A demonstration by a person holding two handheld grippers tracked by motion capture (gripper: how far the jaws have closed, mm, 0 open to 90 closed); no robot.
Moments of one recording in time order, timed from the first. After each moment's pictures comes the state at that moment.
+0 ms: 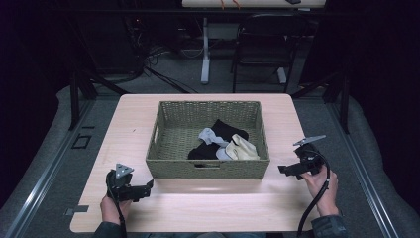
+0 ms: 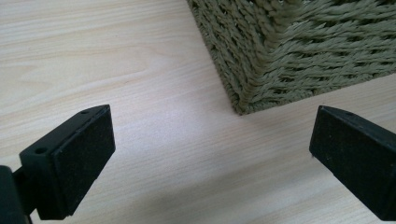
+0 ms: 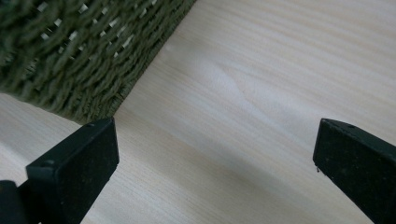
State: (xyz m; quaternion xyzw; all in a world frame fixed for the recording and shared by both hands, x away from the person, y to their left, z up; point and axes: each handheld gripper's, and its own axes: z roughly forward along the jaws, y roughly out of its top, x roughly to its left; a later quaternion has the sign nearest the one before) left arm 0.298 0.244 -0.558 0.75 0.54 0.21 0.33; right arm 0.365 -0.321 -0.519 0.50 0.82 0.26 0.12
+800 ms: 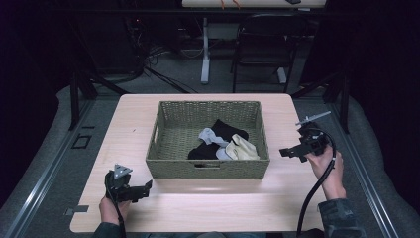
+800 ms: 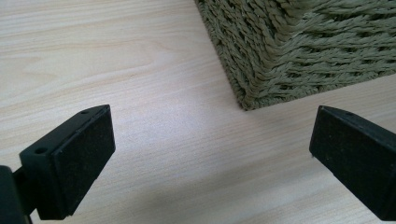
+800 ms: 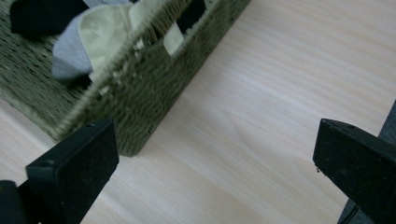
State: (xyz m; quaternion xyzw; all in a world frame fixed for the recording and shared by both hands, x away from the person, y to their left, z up) left arm 0.297 0.247 -0.560 0.75 0.54 0.20 0.33; right arm 0.391 -0.316 -0.453 0.49 0.82 0.27 0.10
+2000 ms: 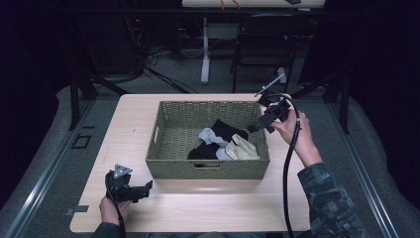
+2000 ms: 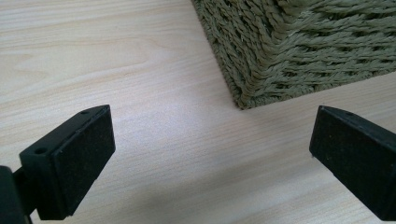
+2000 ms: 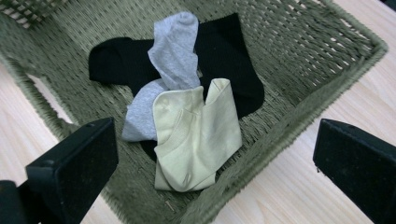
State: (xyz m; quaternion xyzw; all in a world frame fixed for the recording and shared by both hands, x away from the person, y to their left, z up) left arm 0.297 0.247 -0.561 0.75 0.54 0.19 0.33; right arm 0.456 -0.208 -0.388 0.38 0.89 0.24 0.07
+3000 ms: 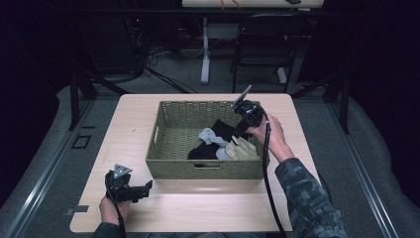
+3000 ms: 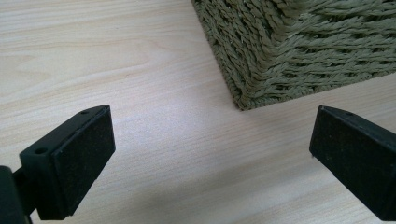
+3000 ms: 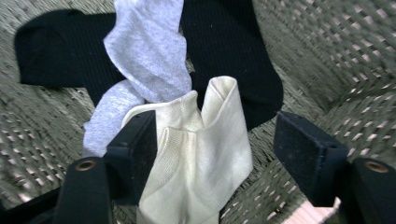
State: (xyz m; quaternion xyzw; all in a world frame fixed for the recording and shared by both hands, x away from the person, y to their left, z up) left arm 0.297 0.247 -0.560 0.75 0.54 0.20 0.33; right arm 0.495 -0.155 -0.456 0.41 0.90 0.14 0.06
